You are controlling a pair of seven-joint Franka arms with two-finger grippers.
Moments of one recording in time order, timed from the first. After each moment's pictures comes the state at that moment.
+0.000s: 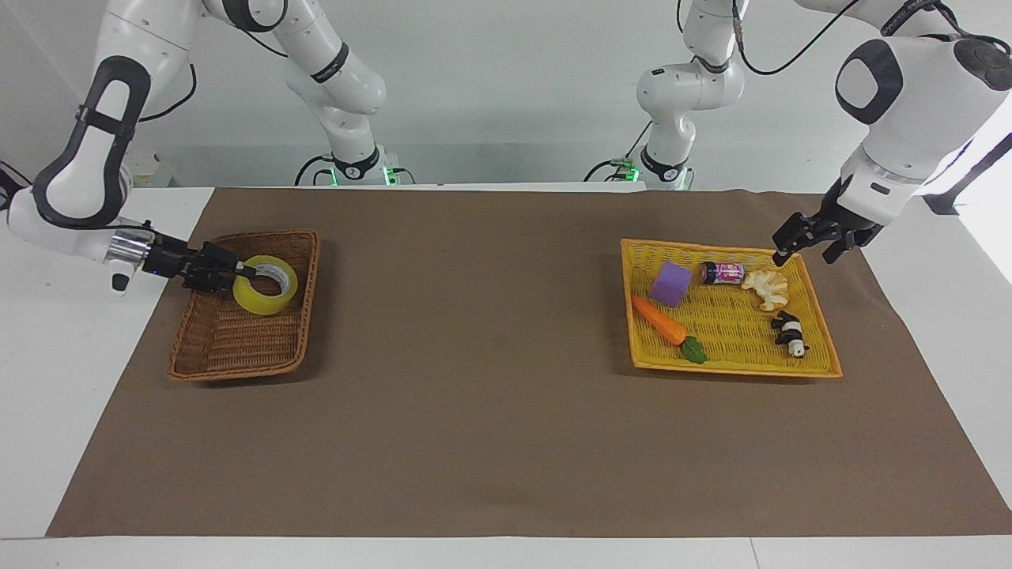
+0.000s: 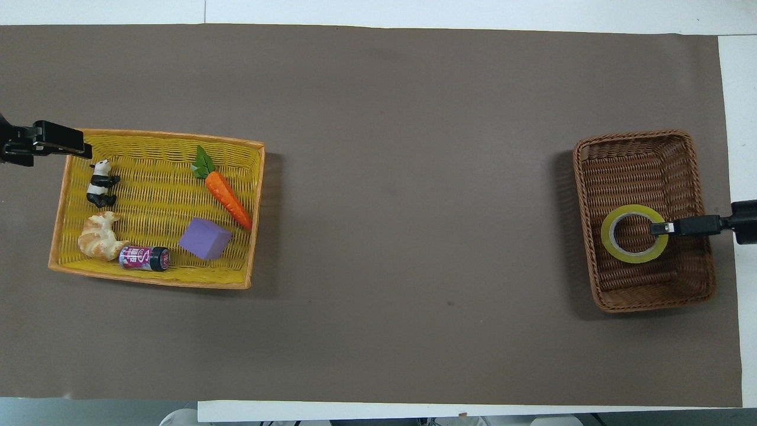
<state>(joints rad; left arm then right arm) 0.04 -0.01 -0.08 -1.76 -0.07 1.77 -0.02 -0.46 0.29 -0.16 -1.98 0.68 1.60 -0.89</state>
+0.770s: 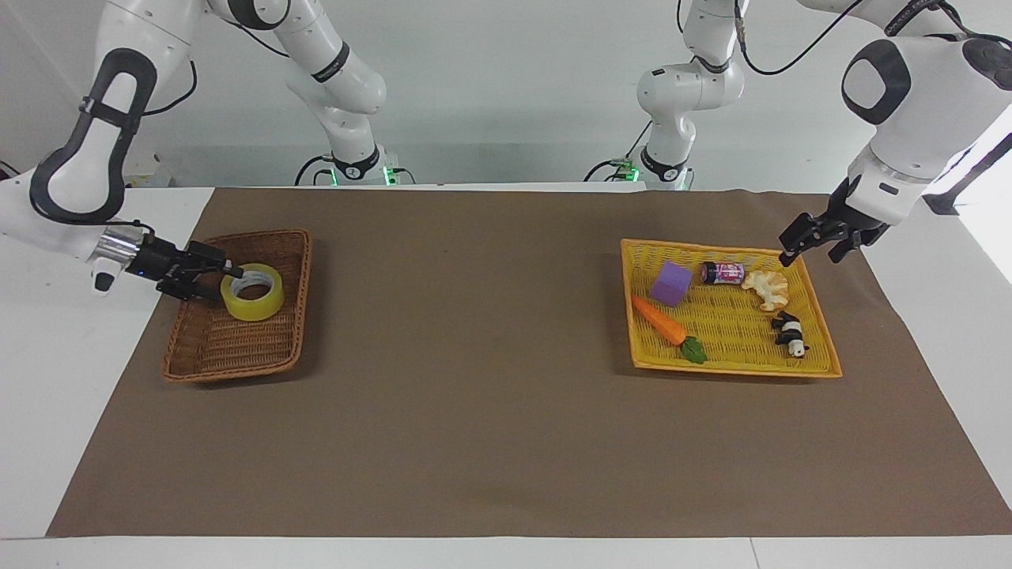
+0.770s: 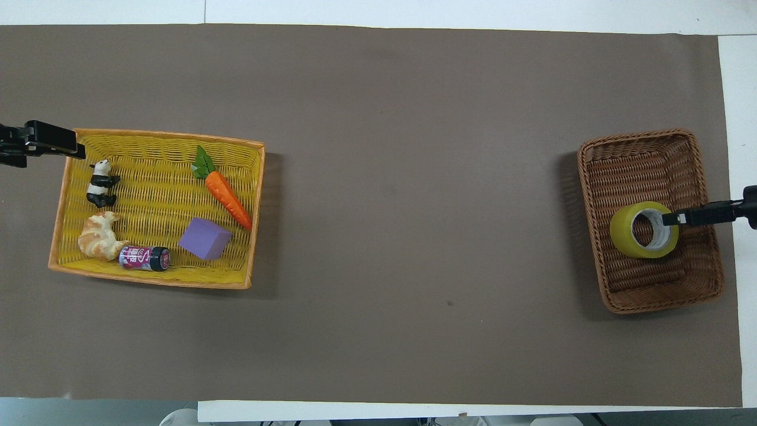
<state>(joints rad) 0.05 -0.01 -0.07 -1.76 -0.07 1.77 -0.02 -0.39 0.25 -0.15 -1.92 0.53 1.71 -0.95</state>
